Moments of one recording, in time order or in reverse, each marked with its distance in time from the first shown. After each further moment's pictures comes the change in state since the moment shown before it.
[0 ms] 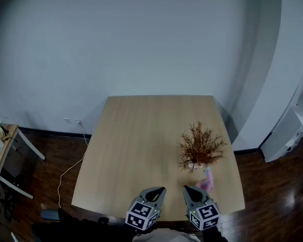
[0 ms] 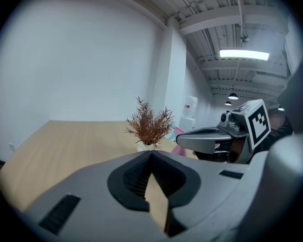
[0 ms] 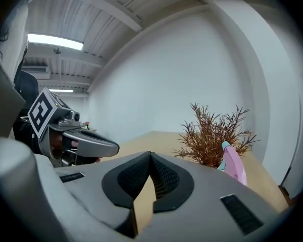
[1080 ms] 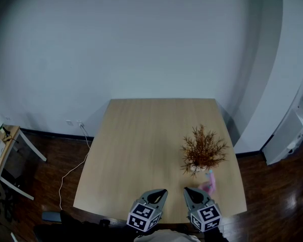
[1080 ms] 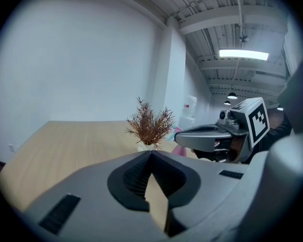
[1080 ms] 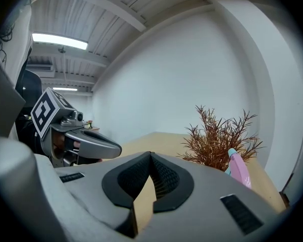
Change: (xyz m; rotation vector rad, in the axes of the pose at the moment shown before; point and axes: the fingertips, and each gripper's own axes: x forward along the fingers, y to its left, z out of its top) left arm -0.001 0.006 0.001 0.007 0.005 -0.006; right arm 0.008 0.007 0.008 -0.038 -0.006 0.029
